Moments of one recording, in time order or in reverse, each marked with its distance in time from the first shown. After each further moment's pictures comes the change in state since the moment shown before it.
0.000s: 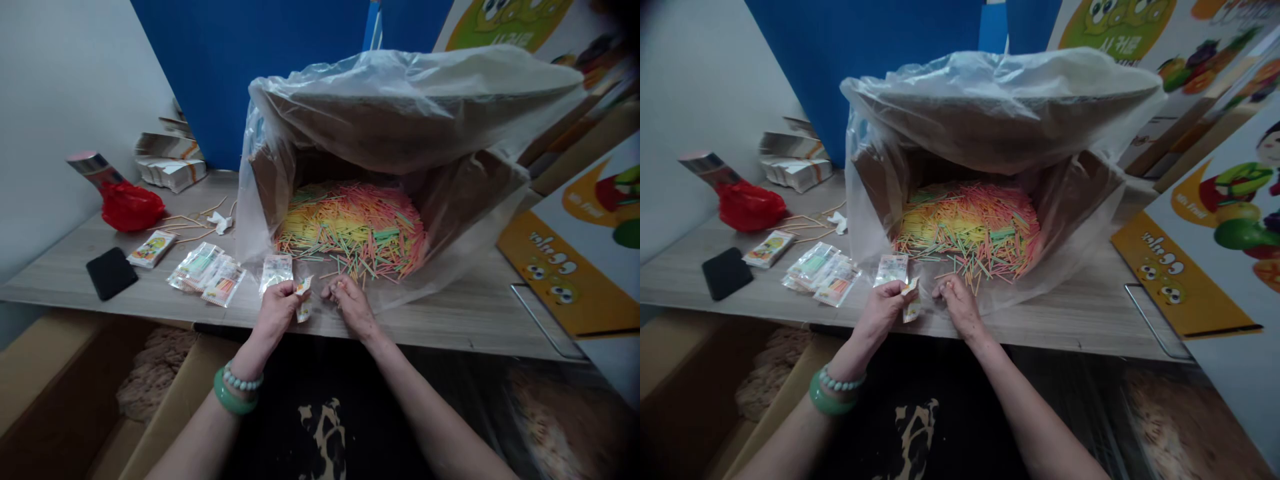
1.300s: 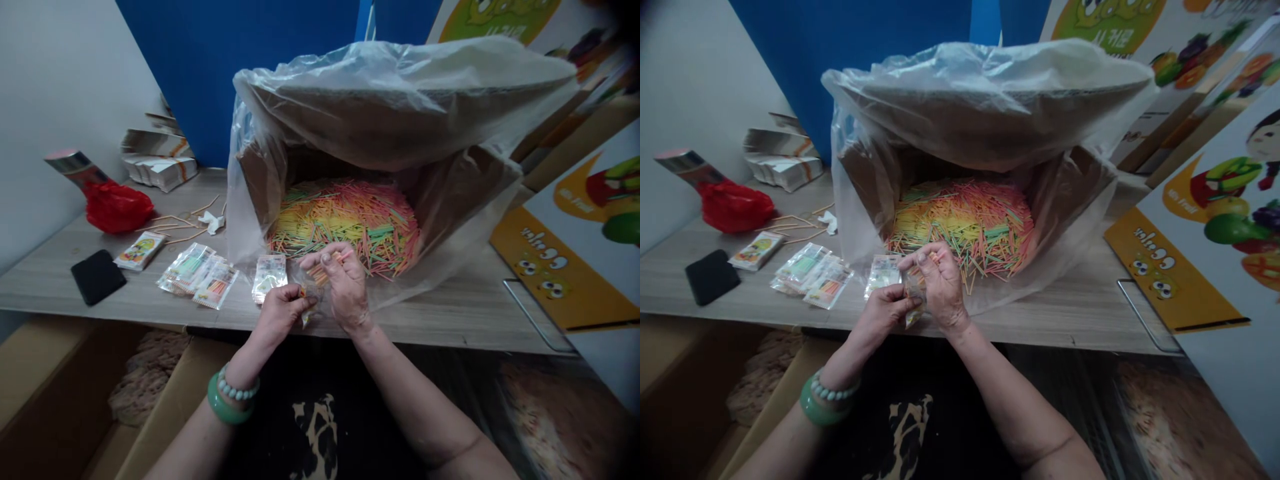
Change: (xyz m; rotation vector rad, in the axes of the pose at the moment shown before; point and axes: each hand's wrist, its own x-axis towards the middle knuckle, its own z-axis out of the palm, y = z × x) left_hand -0.007 0.010 0.011 0.118 -0.106 0.025; right_hand 0.021 -0.080 0.034 0.343 0.118 -0.224
